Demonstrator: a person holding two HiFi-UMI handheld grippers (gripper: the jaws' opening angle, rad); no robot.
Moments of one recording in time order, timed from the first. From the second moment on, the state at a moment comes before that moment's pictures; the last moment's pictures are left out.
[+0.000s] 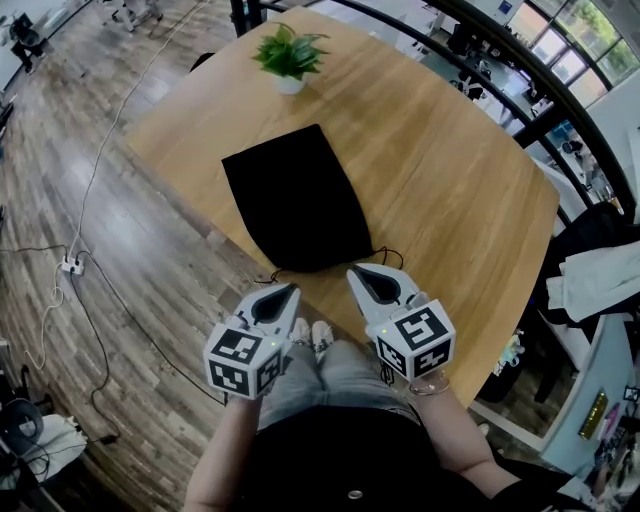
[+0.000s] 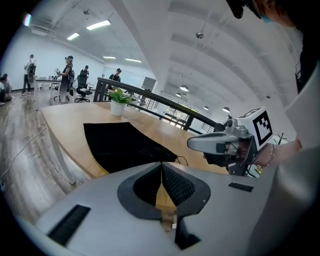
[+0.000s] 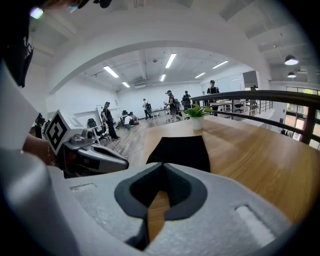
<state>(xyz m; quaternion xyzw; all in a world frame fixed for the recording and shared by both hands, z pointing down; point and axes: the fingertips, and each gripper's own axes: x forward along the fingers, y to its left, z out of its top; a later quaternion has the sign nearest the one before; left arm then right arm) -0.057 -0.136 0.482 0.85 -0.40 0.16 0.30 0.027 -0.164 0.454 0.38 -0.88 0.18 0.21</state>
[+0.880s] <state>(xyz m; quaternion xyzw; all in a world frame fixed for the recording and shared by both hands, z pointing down) -0.076 -0.162 0.555 0.82 -0.41 0.27 0.30 0.096 -0.199 0.526 0.38 -0.85 0.10 0.35</state>
